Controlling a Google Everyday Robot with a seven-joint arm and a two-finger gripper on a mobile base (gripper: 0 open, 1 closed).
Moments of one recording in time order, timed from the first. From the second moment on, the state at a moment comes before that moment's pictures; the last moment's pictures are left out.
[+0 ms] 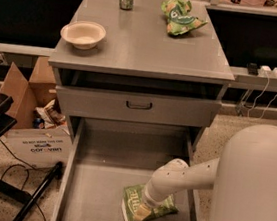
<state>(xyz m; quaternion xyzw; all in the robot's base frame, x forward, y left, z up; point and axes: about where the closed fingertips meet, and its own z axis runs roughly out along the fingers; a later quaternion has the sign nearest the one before) 0.448 -0.067 0.351 -0.57 0.81 0.11 0.06</state>
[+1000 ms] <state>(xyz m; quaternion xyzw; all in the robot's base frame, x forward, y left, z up) 0.435 -0.064 0.344 -0.56 0.81 0.12 0.06</state>
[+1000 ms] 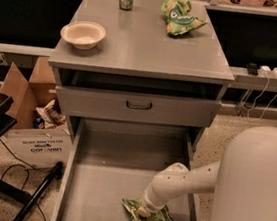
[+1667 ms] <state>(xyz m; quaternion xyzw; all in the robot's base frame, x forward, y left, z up) 0.439 -0.061 0.374 -0.57 0.81 0.11 0.08</state>
